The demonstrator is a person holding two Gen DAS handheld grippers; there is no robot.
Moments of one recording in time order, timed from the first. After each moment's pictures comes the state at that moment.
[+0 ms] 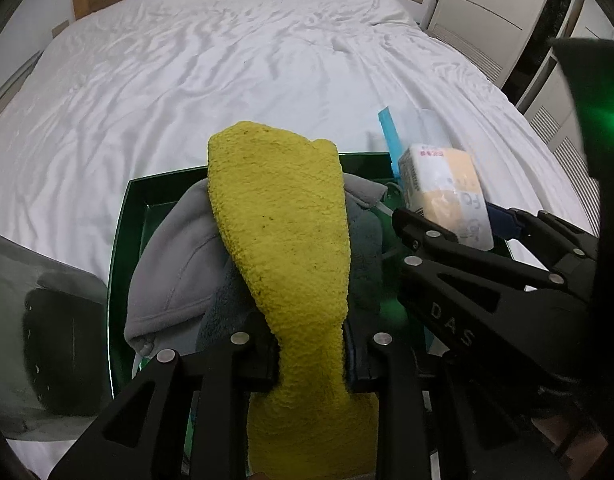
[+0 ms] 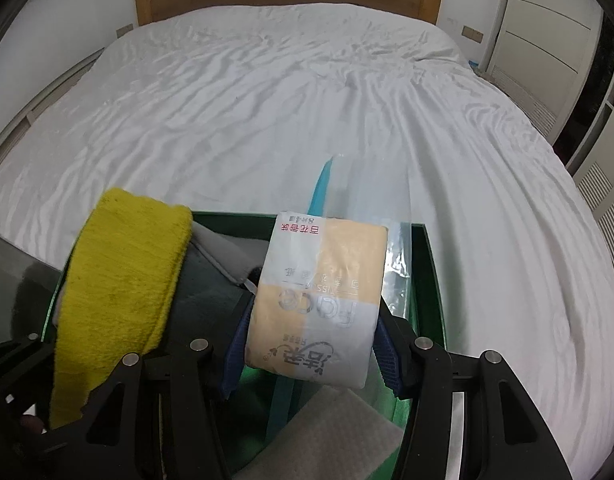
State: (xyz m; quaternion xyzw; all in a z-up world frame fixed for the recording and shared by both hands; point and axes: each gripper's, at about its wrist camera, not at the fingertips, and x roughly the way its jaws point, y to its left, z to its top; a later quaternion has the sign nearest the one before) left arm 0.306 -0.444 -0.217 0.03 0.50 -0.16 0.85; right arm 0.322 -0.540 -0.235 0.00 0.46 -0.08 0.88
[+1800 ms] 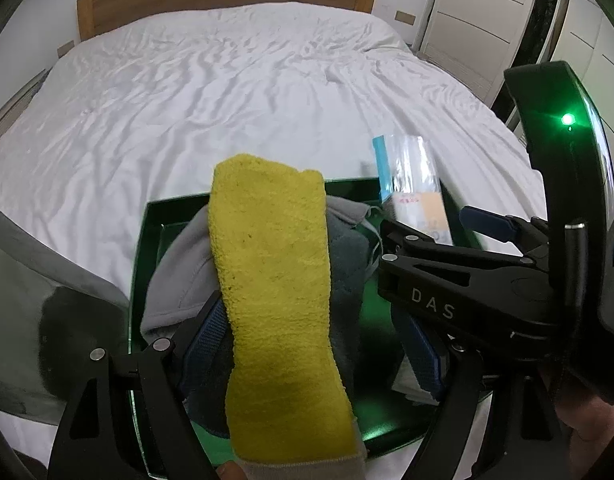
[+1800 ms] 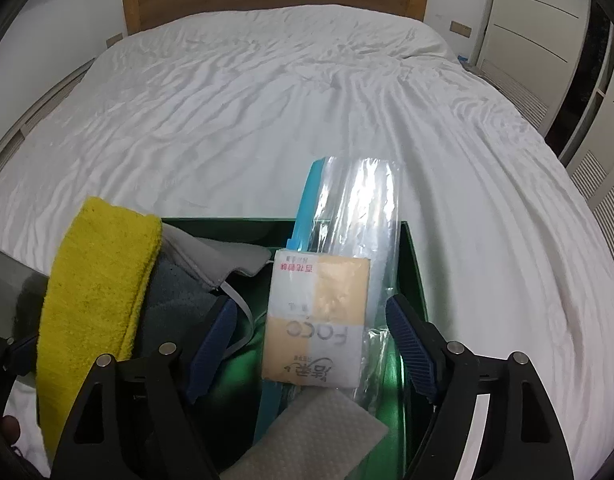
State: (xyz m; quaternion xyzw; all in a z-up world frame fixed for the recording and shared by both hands) left arm 0.289 -0.438 -0.194 0.03 0.45 -0.17 0.88; right arm 0.312 -0.548 -0.228 0.01 0.45 -0.09 0.89
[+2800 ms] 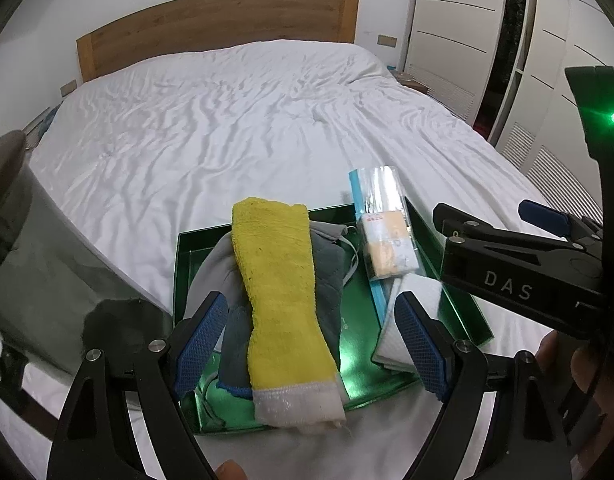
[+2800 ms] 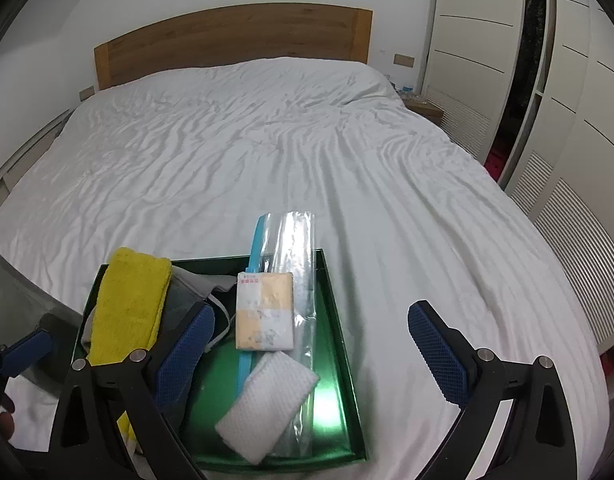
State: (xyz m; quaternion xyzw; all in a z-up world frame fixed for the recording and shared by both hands) left arm 0.241 -0.426 -0.145 0.06 0.39 -0.18 0.90; right arm 0.217 -0.538 -0.152 0.03 0.37 -0.16 0.91
